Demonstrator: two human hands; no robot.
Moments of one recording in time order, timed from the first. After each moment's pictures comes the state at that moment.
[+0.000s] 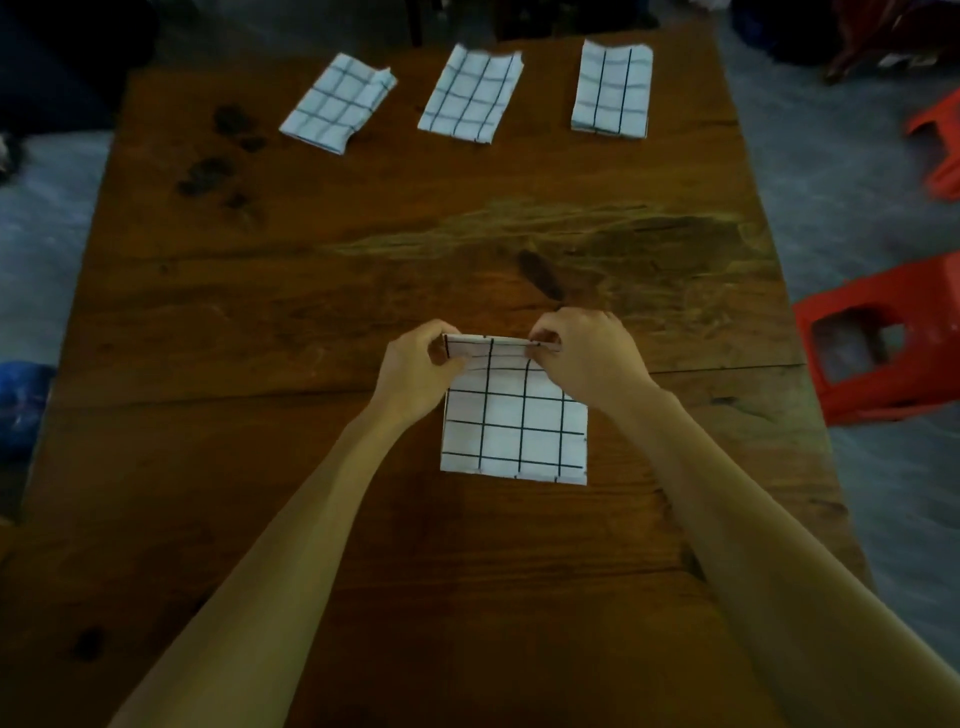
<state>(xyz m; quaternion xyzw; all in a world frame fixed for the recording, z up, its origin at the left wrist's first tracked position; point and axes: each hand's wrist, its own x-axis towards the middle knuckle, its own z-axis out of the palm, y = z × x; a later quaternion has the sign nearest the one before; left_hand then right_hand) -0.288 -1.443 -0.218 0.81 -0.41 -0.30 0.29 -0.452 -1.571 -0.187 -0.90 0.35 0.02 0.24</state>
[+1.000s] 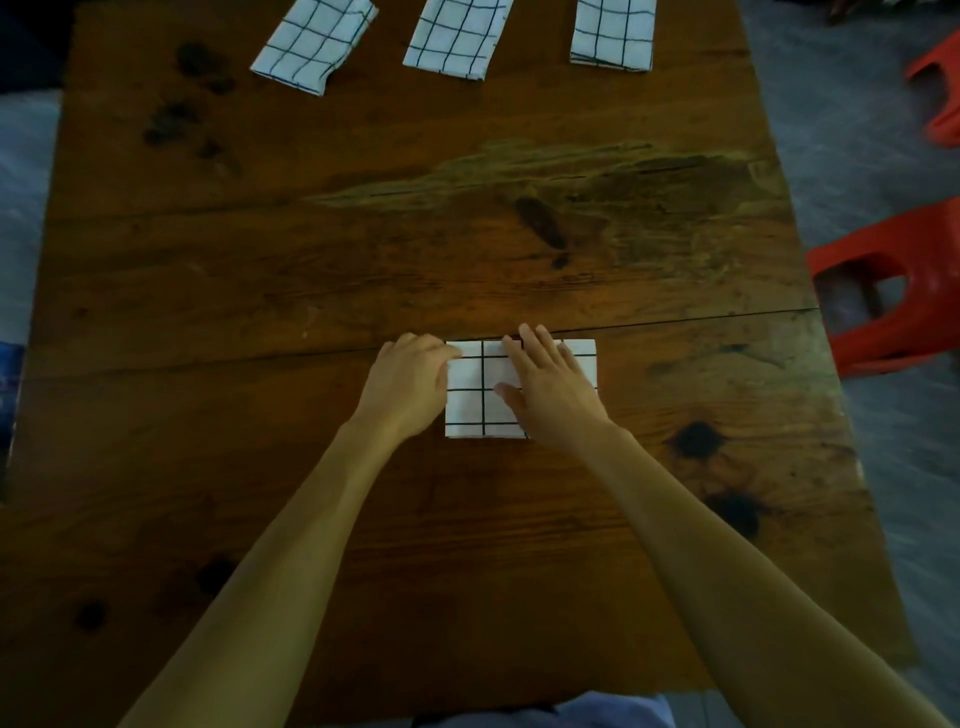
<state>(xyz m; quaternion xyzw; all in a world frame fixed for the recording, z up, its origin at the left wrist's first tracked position) -0.303 -1.396 -0.245 0.80 -0.55 -0.23 0.06 -0.469 -1.489 -0.254 -0.90 0.33 0.15 0.24</state>
